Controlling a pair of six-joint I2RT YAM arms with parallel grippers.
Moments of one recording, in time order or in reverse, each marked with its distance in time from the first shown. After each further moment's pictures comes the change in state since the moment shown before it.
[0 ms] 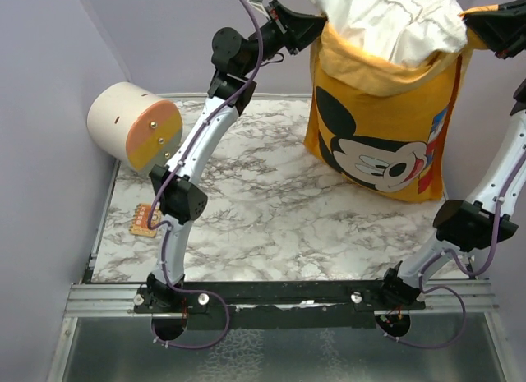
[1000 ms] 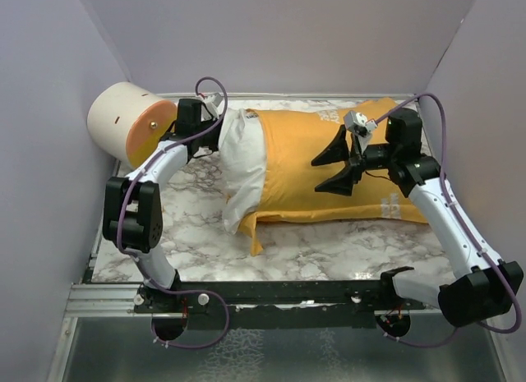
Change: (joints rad) left arm 0.325 -0.505 -1.314 -0.536 0.035 0.495; right arm 0.776 -0.607 -1.261 -0.925 -0.066 -1.236
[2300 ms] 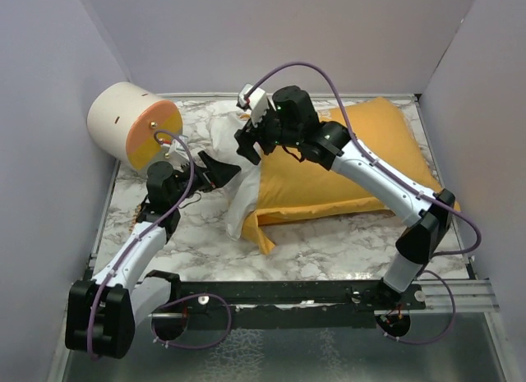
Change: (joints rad) left arm 0.016 -0.738 -0.758 0.497 -0.041 -0.416; right arm 0.575 0.515 0.690 -0.239 1.167 -0.020
